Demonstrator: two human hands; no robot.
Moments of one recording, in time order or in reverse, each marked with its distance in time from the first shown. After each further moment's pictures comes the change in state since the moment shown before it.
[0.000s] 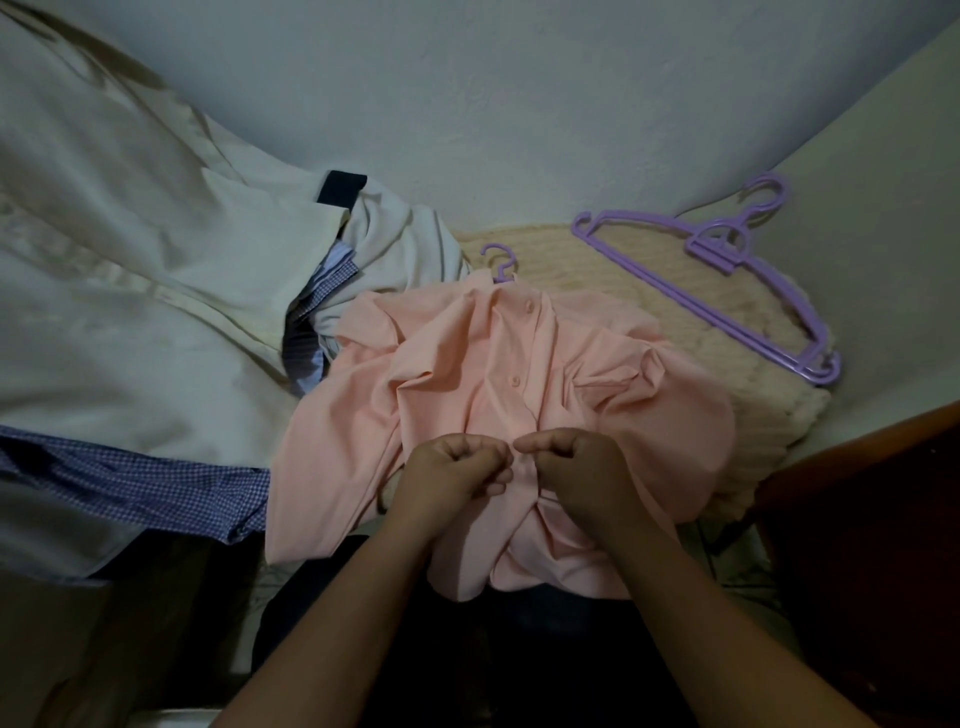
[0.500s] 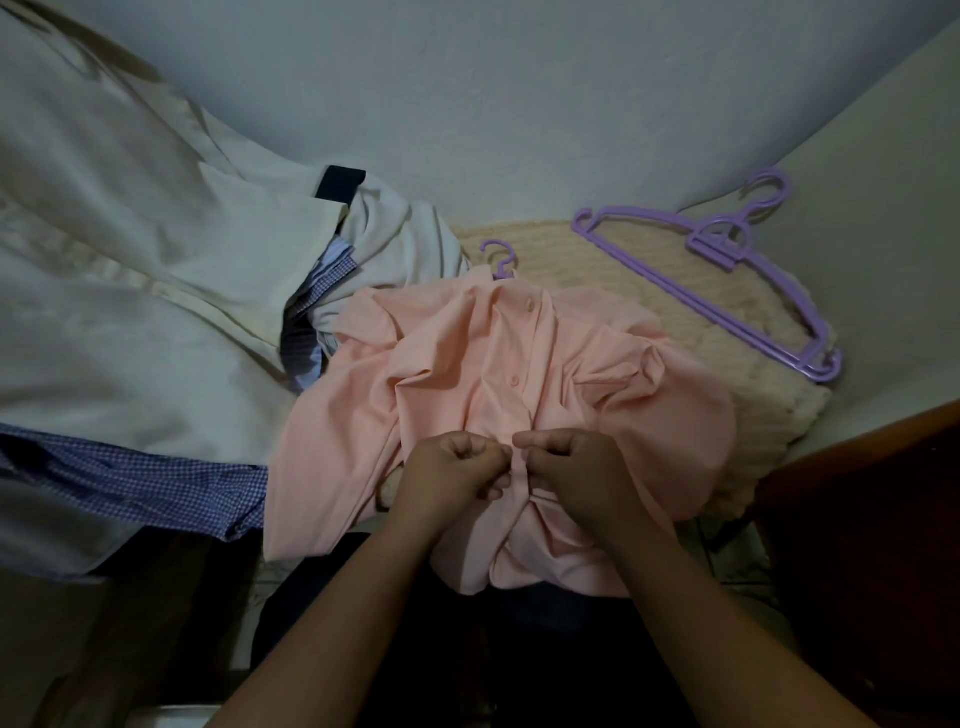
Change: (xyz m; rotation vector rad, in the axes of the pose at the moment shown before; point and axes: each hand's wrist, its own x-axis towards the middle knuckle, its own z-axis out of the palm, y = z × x) left_hand 0.003 -0.002 0.000 0.128 0.030 0.048; right_hand 0.003 0.005 0.001 0.061 -0.038 0.027
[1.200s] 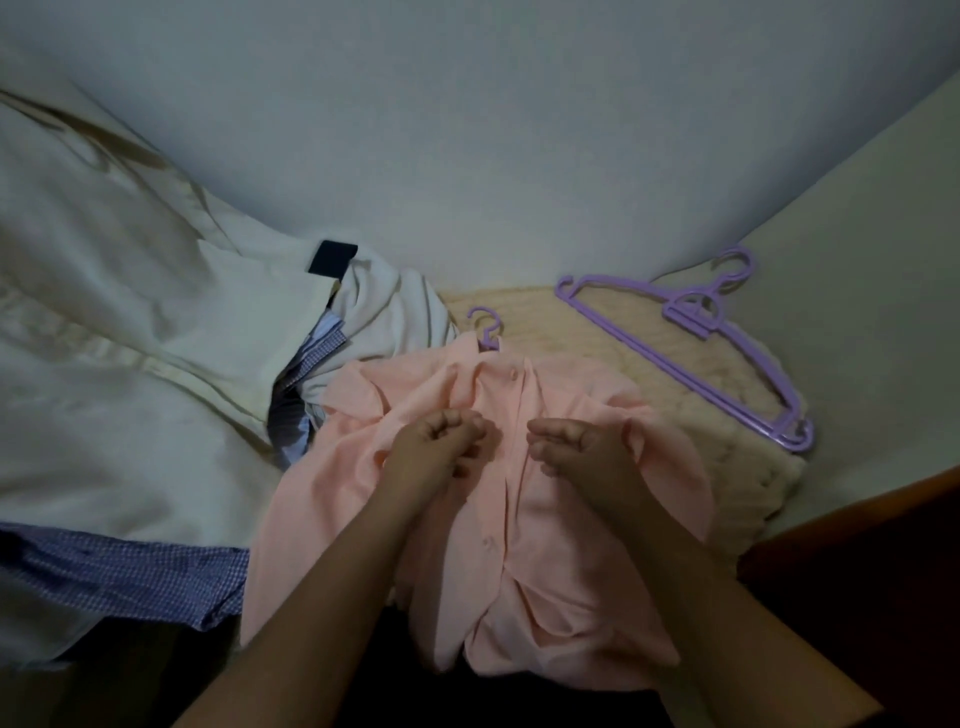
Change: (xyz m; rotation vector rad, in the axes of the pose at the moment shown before) left_hand 0.050 0.064 -0.005 -0.088 0.039 0.125; right_hand 0.057 -0.037 -0.040 0.026 0.007 -0.054
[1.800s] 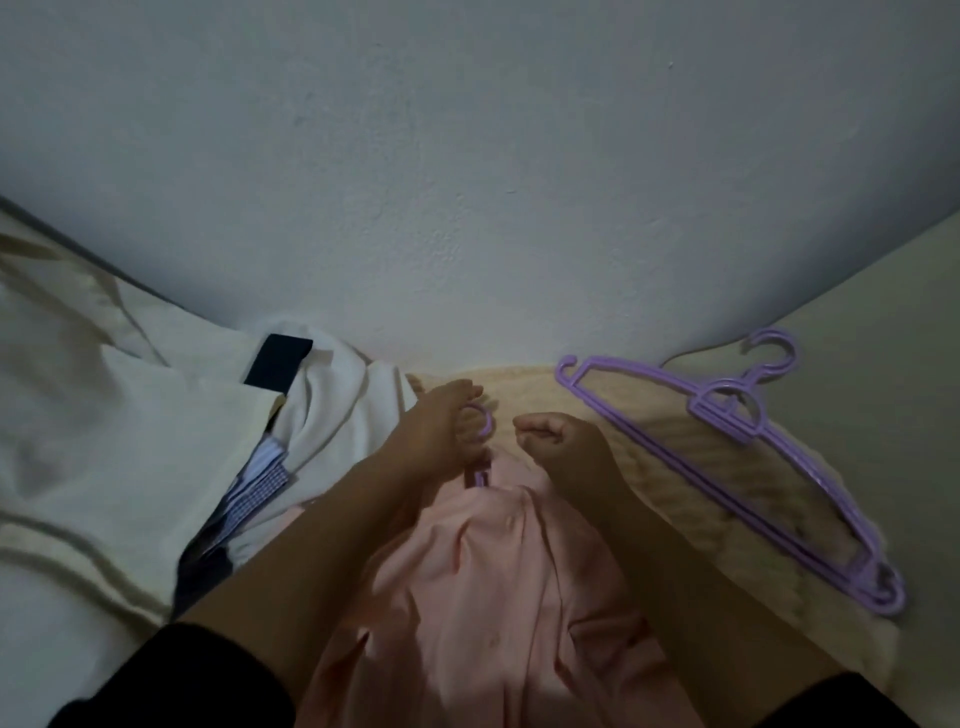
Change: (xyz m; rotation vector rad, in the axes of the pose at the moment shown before) left_hand 0.223 0.032 0.014 0.890 -0.185 0.408; right_hand 0.183 -0.025 -0.004 -0.191 0.128 -0.128
